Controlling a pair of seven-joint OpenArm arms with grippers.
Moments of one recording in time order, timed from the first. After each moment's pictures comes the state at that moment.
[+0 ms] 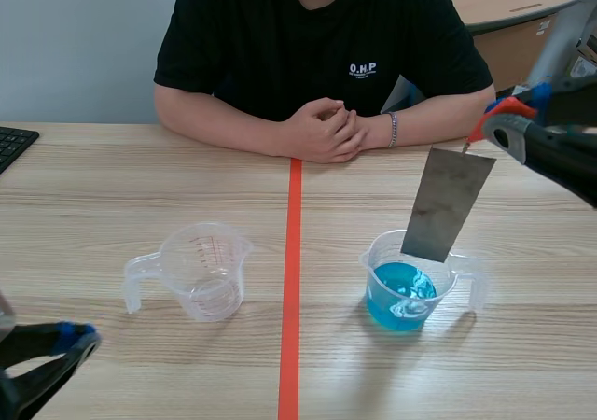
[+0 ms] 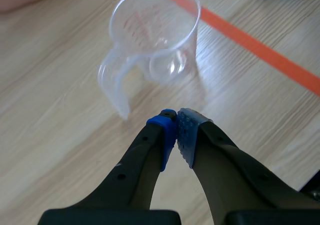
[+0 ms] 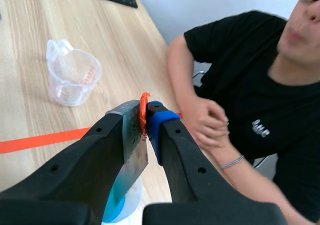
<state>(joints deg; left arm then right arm) 53.9 -43.0 1.2 110.2 -6.4 -7.0 -11.5 -35.0 42.4 19.5 118.3 0.7 45.4 27.1</state>
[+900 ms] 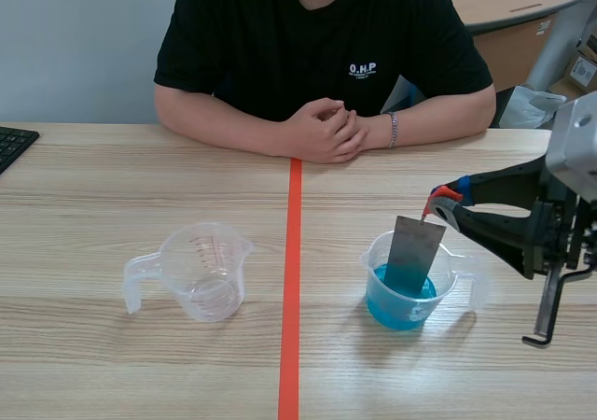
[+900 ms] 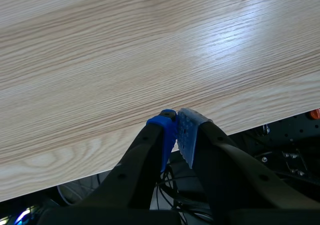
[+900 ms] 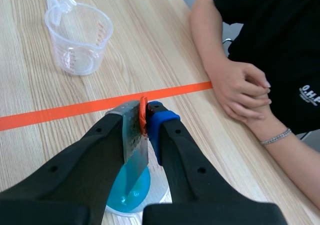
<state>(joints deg) 67.0 -21.8 -8.9 110.1 -6.6 -6.0 -6.7 -20.3 37.8 2.7 100.2 -10.1 45.4 28.8</state>
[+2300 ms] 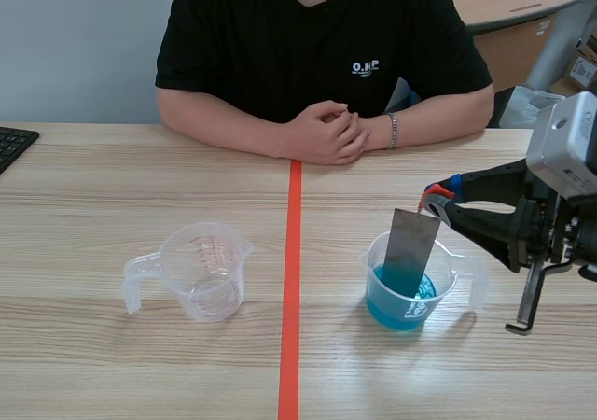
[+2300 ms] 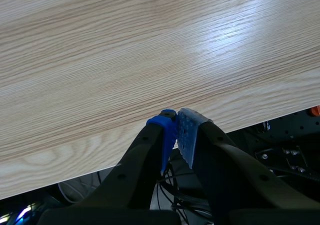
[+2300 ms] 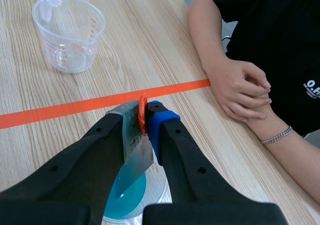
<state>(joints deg) 67.0 -21.9 -8.9 110.1 -6.6 -6.0 -5.8 -16.5 36.5 0.5 96.2 -11.8 45.3 29.9</state>
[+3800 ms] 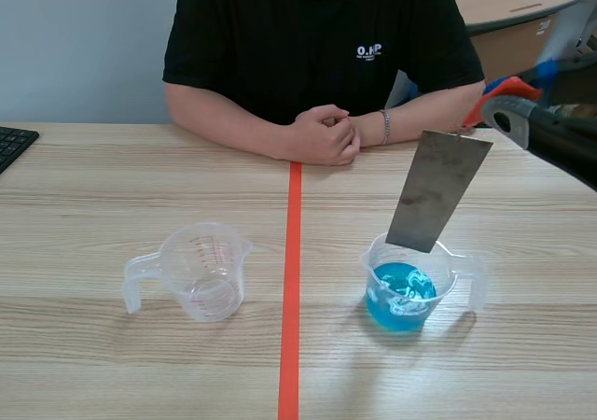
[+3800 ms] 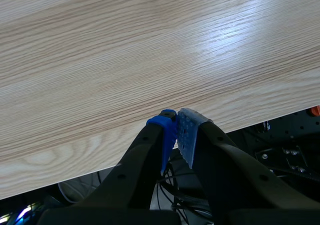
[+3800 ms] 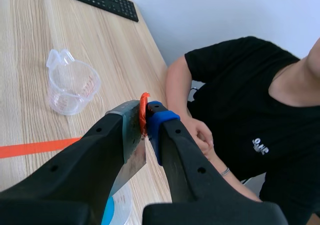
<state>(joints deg) 67.0 -21.9 -8.9 110.1 -6.6 -6.0 -5.8 -37.1 41.6 23.2 123.2 -2.8 45.4 31.0</state>
